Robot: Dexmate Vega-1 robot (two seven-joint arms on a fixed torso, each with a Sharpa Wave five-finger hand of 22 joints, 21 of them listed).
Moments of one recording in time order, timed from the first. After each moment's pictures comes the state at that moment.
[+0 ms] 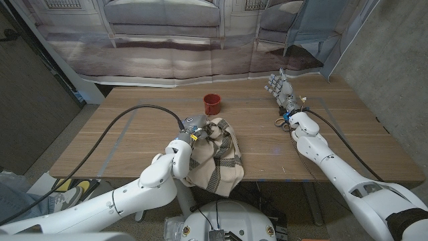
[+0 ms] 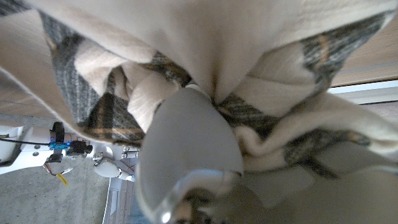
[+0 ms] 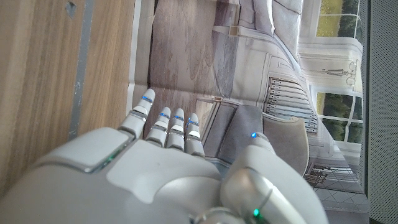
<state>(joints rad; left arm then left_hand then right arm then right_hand) 0.92 0.82 0.87 -2.27 0.60 0.91 0.15 1.50 0.12 0.31 -0.14 0.17 0.81 0.06 0.55 0.35 0.66 -0.06 0.47 0.45 0.82 -0.09 0.48 0.51 0.93 -0.11 0.66 0.19 -0.71 -0.36 -0.36 -1.10 0.70 0.39 0.11 0.22 0.02 0.11 -0.01 0.22 0.21 0.03 0.20 0.19 0.19 0.08 0.22 0.18 0.16 0.04 0.19 0.18 0.26 0.11 0.21 0.18</state>
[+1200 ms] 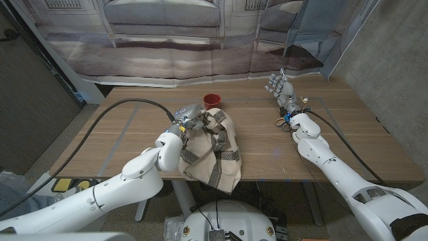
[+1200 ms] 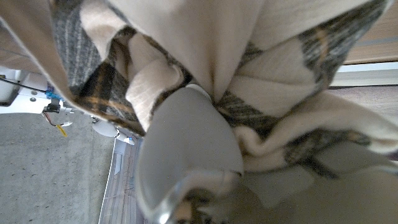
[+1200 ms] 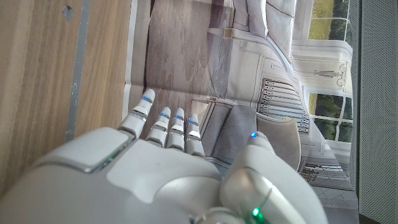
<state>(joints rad) 0.98 0.91 0.71 -2.33 0.42 0.75 0.25 1.50 0.12 0.32 -0.14 0.18 0.83 0.06 0.55 0.35 0.68 -0.06 0.46 0.48 0.83 -0.08 0.48 0.54 0.92 -0.13 0.70 0.19 -0.74 -0.37 -0.36 -1.15 0.70 0.40 0.10 0.22 0.02 0.10 -0.02 0.22 0.21 0.03 0.20 0.19 0.20 0.08 0.22 0.18 0.16 0.04 0.19 0.18 0.27 0.12 0.21 0.18</state>
